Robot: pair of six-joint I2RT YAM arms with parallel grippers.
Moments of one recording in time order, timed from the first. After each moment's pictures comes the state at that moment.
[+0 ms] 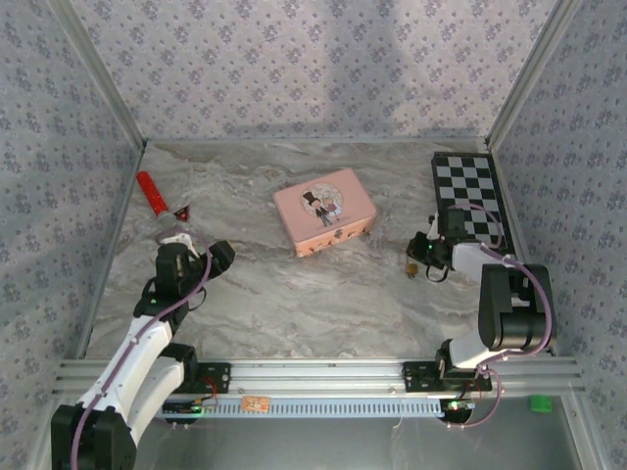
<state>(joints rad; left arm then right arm) -0.16 0.74 0.34 -0.14 0.15 -0.69 -0.02 1.49 0.66 -0.18 -0.27 0.41</state>
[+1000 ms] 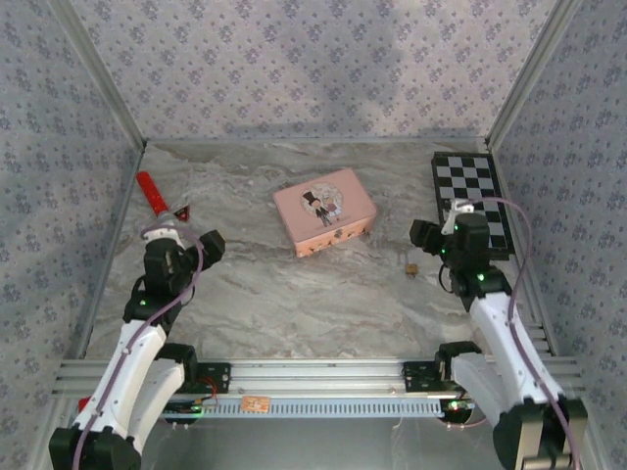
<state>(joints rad) -0.13 0.65 0.45 -0.27 -0.03 -0.56 0.09 0.80 0.60 -0.29 -0.03 0.27</state>
